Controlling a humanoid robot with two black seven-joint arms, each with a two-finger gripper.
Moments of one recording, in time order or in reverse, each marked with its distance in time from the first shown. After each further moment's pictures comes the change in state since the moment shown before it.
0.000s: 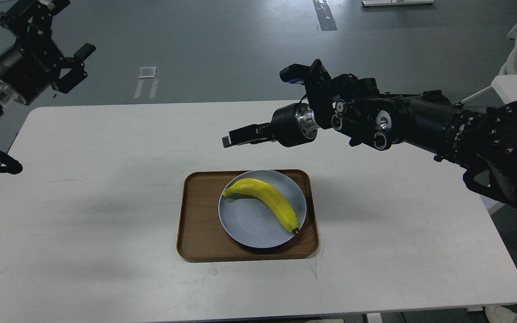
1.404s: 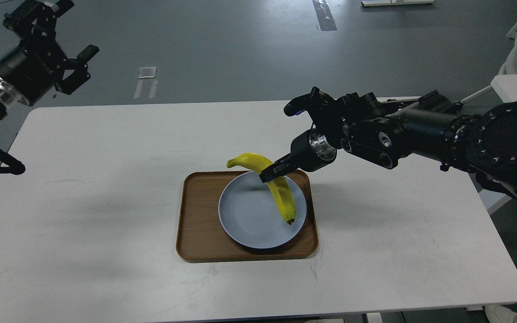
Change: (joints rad) left arm 0.000 -0.003 0.003 0.000 0.000 0.000 0.000; right arm 0.014 0.025 -0.280 0.051 -0.130 0.000 0.000
